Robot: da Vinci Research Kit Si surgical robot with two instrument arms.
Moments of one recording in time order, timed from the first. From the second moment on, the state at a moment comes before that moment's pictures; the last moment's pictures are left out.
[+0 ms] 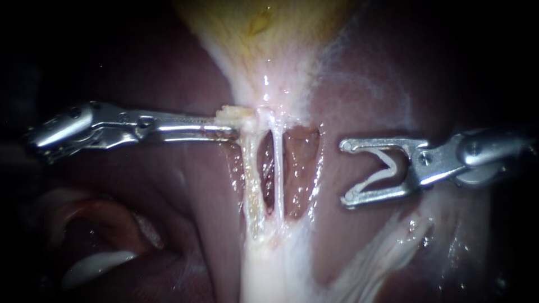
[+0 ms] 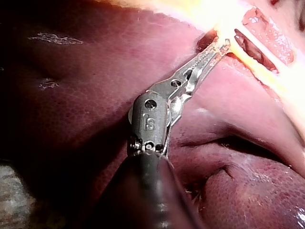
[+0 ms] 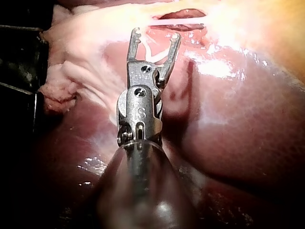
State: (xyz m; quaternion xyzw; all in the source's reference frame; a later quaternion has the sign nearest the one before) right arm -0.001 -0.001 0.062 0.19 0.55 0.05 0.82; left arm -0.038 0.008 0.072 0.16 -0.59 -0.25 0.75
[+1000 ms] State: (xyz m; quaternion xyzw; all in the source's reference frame) right arm -0.001 -0.001 0.062 0.19 0.55 0.05 0.82; left arm -0.035 0.009 0.064 0.16 -0.60 -0.27 0.73
